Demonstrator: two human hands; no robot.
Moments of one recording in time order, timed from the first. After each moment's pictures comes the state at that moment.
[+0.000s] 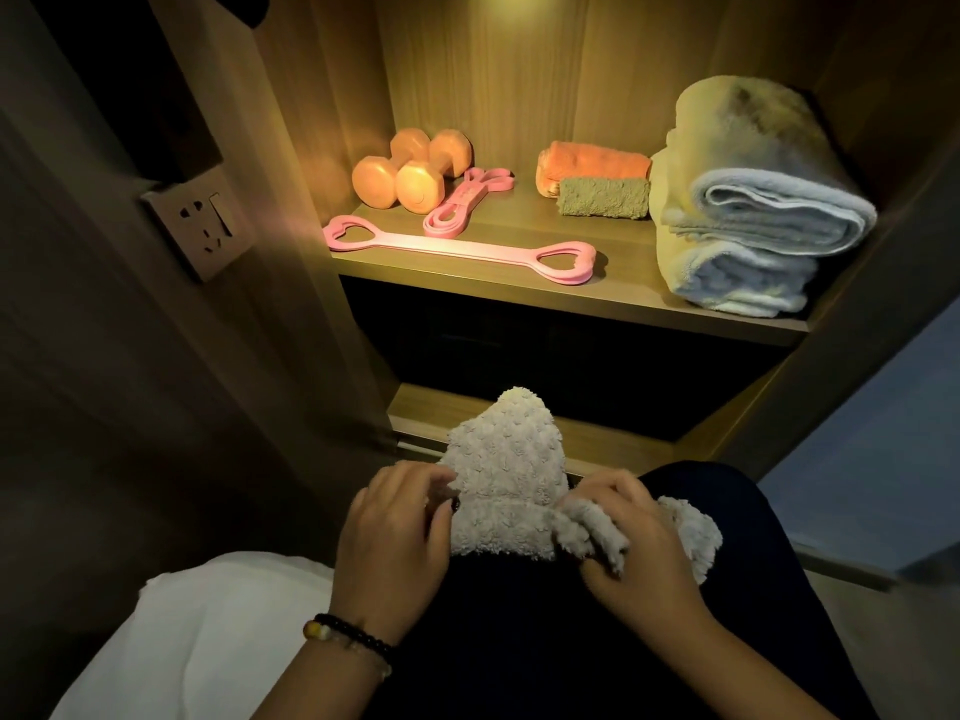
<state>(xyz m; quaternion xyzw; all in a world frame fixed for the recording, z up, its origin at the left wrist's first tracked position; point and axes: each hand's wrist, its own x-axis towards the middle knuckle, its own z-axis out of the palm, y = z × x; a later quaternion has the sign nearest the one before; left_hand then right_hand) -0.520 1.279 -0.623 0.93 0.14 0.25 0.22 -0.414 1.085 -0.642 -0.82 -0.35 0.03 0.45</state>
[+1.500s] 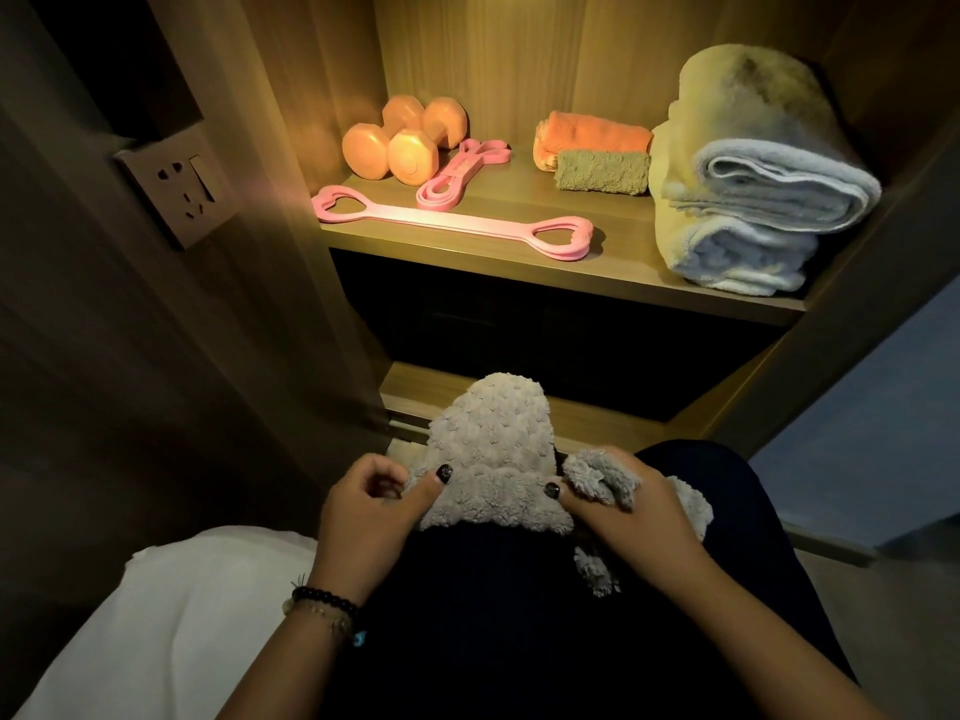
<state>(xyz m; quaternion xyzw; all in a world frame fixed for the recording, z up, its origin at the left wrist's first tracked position) -0.523 1.288 -0.635 0.74 0.36 0.16 0.55 -0.397 1.082 -0.640 -0.79 -0.24 0.15 0.54</state>
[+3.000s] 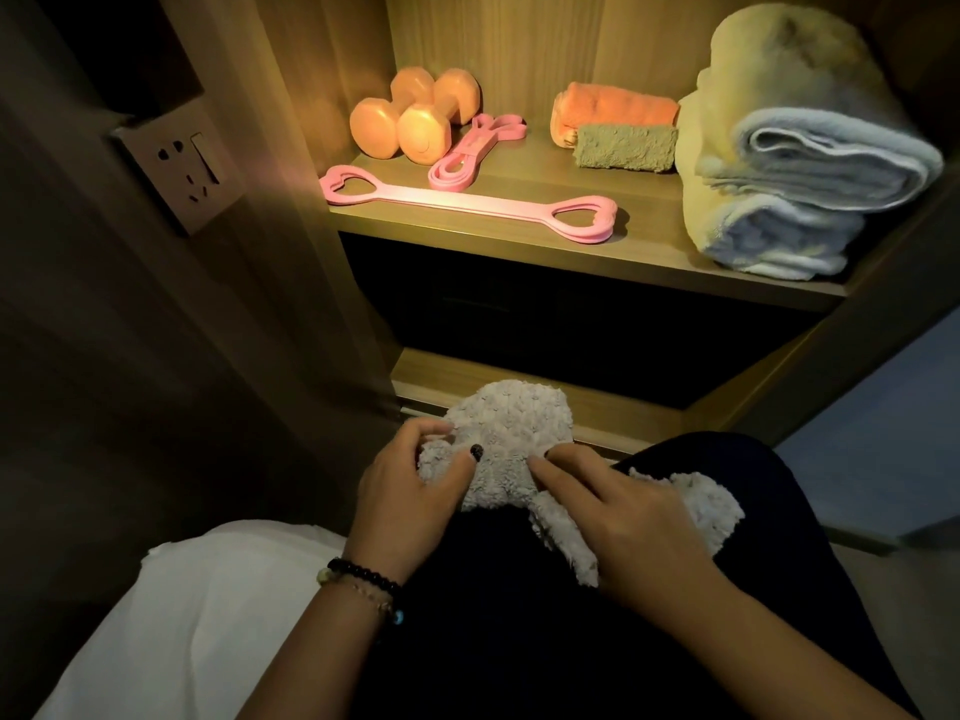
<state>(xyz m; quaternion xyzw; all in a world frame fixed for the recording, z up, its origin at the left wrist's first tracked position) -0.504 1.293 -0.627 0.82 0.31 0.11 0.47 -0.421 1.105 -0.618 -0.83 -0.53 -0.10 0.17</state>
